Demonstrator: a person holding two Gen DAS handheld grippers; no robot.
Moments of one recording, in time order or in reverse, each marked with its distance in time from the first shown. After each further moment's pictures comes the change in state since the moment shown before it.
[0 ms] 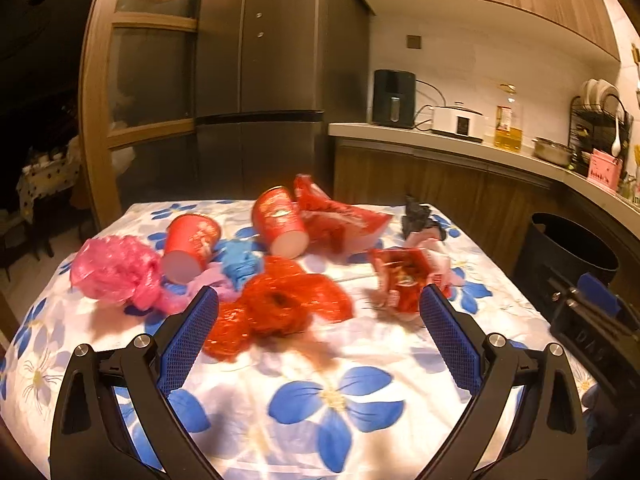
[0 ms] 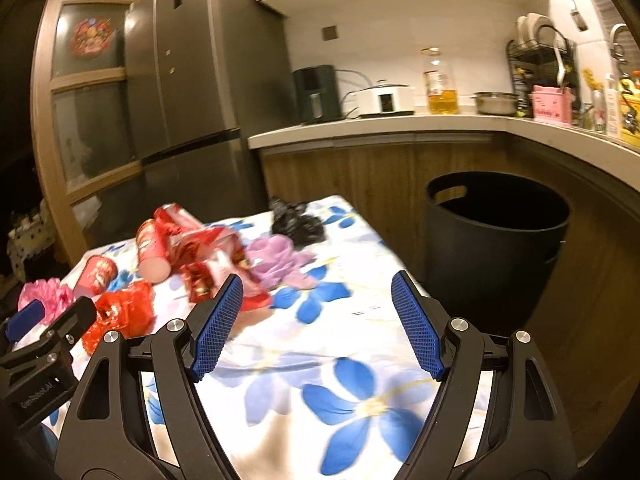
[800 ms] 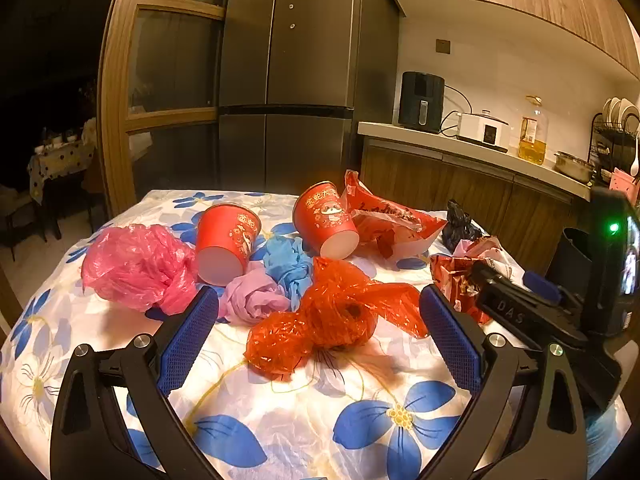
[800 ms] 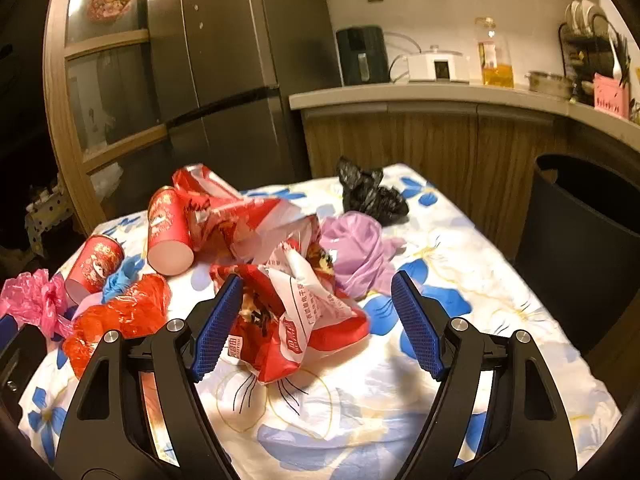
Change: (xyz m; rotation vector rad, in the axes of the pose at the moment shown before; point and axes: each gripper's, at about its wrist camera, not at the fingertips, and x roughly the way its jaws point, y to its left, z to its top) left arm 0.023 0.044 0.002 -0.057 0.006 0.032; right arm 0.103 0.058 -0.001 -0.041 0.136 0.111
